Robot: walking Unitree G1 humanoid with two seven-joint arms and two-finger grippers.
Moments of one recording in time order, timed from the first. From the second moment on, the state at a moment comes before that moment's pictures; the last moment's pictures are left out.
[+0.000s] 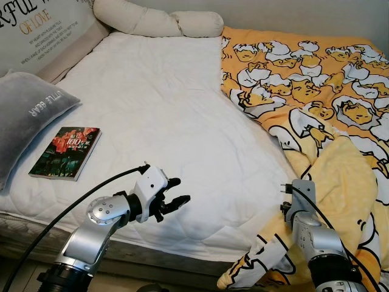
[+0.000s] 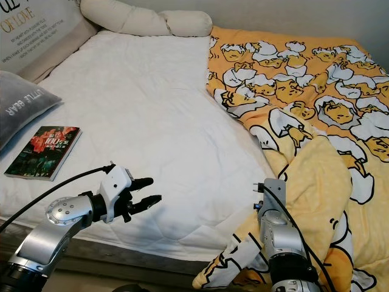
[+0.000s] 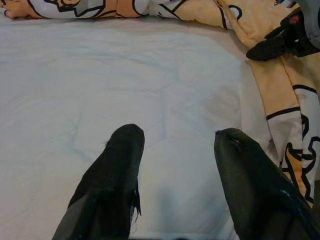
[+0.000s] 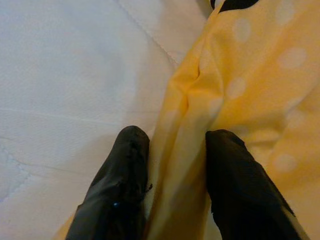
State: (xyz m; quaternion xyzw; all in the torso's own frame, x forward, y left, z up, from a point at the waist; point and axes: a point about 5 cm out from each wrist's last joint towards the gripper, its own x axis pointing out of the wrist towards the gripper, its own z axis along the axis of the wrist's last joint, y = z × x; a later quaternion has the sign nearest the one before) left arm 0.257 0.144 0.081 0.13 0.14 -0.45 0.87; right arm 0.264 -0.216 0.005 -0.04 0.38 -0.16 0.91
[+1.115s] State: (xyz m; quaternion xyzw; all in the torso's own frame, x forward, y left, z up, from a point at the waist) left arm 0.242 0.139 0.076 0.12 0.16 -0.48 0.85; right arm 0.184 -0.156 0.062 -0.04 0.29 0.46 0.84
